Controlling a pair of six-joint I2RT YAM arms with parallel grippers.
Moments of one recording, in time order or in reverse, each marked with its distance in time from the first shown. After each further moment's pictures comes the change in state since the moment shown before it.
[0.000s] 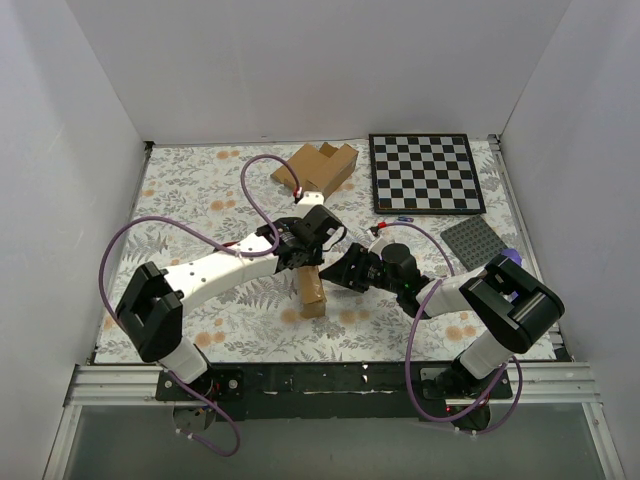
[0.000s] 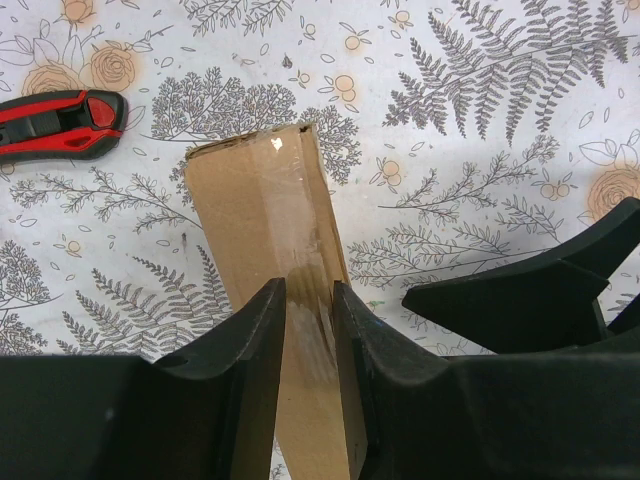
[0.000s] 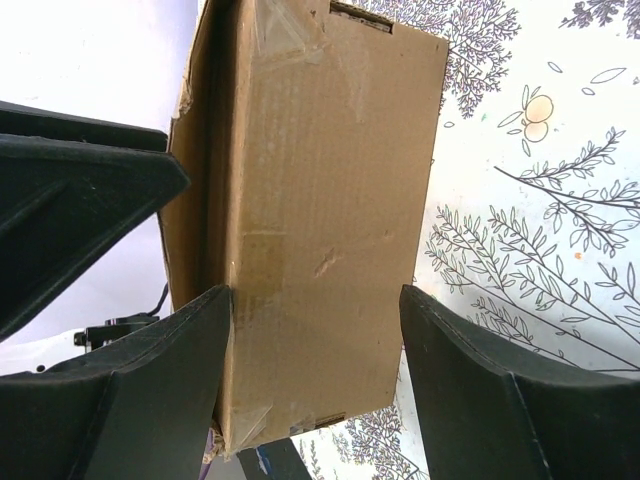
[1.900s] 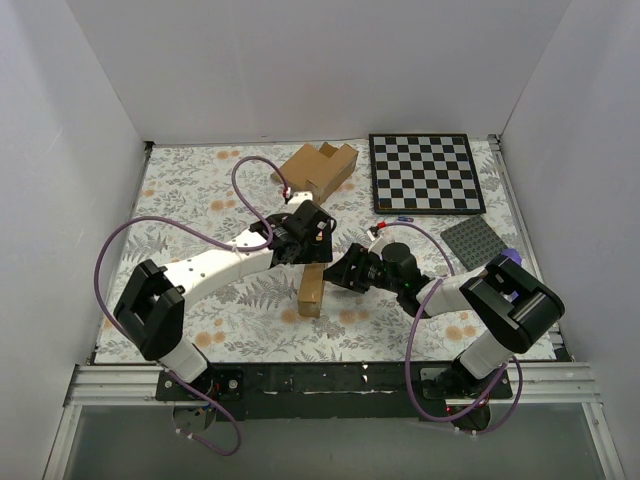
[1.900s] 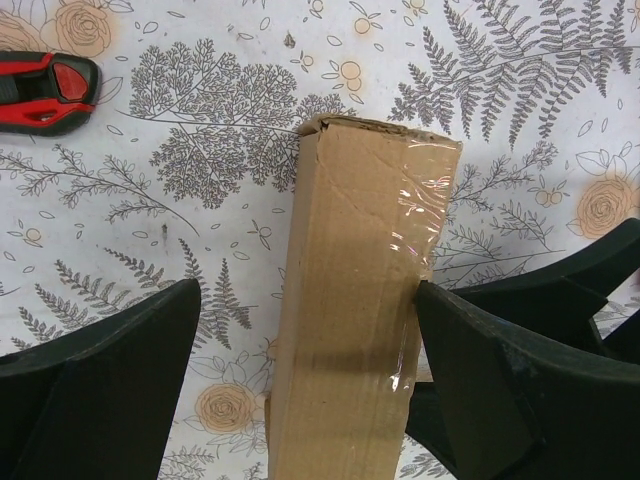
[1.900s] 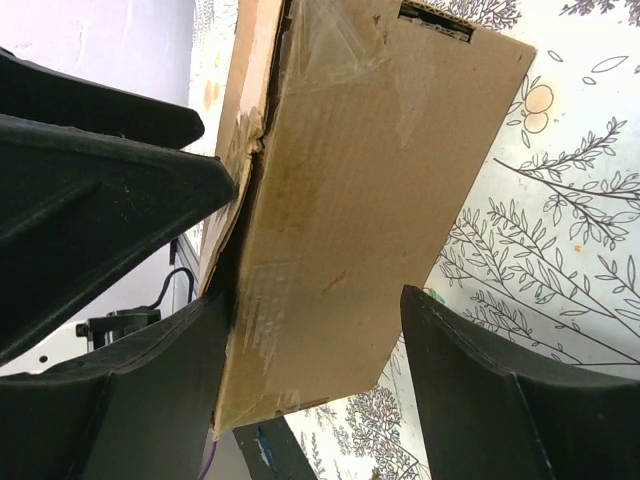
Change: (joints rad) left arm 0.077 -0.016 -0.054 0.044 0.134 -0.060; right arm 0.001 -0.001 0.005 -0.013 -0.022 0.004
